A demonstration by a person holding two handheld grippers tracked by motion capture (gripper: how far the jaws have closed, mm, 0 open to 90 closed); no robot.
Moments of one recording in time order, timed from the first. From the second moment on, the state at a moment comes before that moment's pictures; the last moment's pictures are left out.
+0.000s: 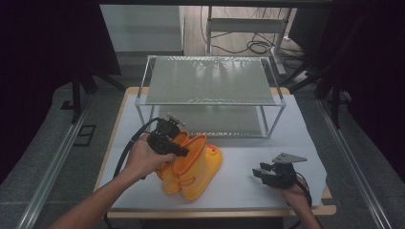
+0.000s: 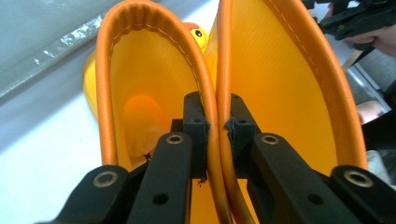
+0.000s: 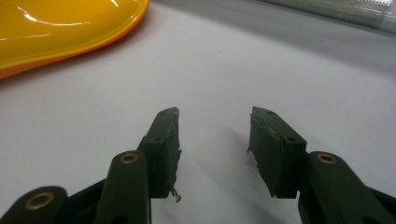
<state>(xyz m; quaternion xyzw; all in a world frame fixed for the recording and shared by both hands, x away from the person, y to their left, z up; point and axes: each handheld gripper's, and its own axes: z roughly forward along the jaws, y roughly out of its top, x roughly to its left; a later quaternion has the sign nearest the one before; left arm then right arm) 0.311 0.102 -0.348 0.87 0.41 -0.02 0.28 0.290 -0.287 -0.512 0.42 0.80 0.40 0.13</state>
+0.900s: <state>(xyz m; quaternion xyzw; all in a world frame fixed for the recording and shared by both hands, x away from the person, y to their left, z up) 0.324 0.113 -0.284 0.85 0.36 -0.09 0.38 0.292 -0.294 -0.511 0.43 0.79 0.41 0.13</state>
